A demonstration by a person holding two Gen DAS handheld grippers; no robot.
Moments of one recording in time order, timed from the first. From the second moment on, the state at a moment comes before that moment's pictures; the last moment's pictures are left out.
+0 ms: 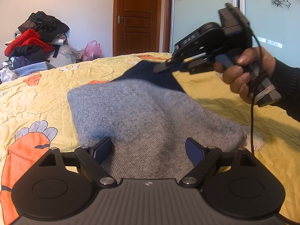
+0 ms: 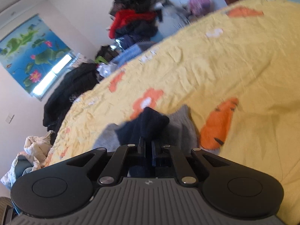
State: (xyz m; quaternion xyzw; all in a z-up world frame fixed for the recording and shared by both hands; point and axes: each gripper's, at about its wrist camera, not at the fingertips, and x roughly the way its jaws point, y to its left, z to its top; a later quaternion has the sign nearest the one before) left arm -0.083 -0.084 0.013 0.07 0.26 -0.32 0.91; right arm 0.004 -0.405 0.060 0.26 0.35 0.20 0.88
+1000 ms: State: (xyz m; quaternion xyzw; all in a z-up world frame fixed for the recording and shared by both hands) left arm 0.093 -0.029 -0.006 -0.29 0.44 -0.27 0.80; right arm -0.003 -0.391 0.008 0.31 0.39 0.22 0.84
